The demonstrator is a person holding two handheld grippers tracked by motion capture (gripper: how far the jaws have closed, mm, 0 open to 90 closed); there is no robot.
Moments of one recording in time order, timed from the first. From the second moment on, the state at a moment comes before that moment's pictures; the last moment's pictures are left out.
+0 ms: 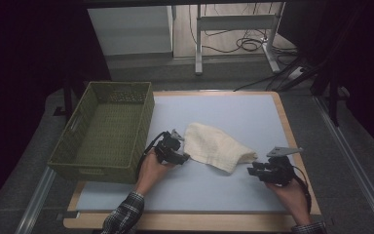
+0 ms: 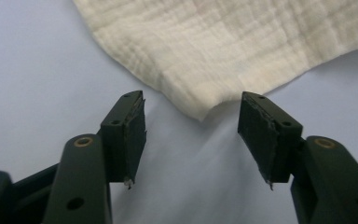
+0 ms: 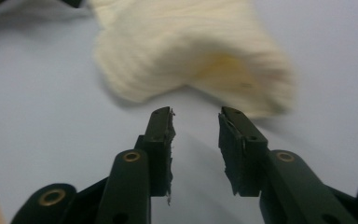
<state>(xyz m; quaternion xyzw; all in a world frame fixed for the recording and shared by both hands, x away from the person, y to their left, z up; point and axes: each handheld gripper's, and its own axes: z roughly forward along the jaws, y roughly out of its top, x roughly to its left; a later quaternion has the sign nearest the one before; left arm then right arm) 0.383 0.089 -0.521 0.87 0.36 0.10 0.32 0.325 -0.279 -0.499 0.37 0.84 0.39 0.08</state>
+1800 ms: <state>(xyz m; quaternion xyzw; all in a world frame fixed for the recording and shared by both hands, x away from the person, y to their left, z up) 0.424 0.043 -0.521 0.87 0.34 0.07 0.36 0.381 -0.259 -0.485 0.38 0.84 0.37 0.09</state>
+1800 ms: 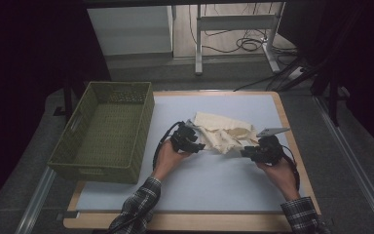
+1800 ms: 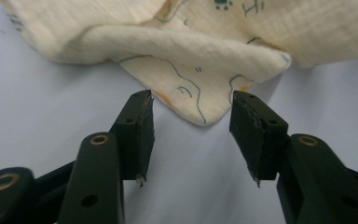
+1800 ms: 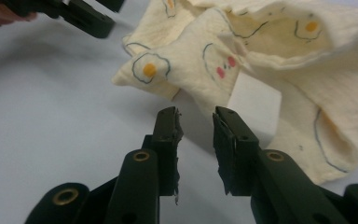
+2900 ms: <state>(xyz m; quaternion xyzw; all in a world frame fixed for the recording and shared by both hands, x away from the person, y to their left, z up) 0.331 0.105 -0.516 0.86 0.37 0.07 0.35 0.346 -0.279 -0.492 0.37 0.85 0.37 0.08</state>
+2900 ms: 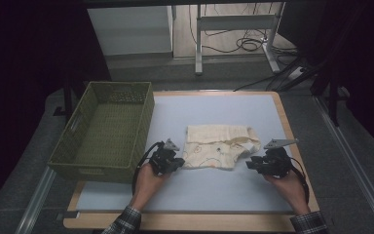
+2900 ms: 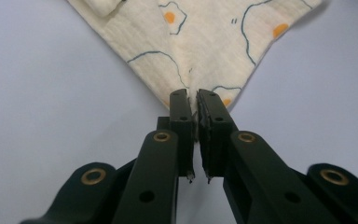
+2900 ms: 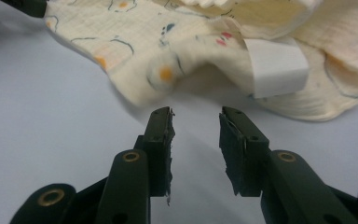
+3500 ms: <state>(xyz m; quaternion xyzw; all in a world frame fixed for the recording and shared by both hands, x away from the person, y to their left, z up) 0.313 0.107 -0.545 0.84 0.37 0.14 0.37 0.363 -0.244 -0.509 0.38 0.84 0.37 0.07</state>
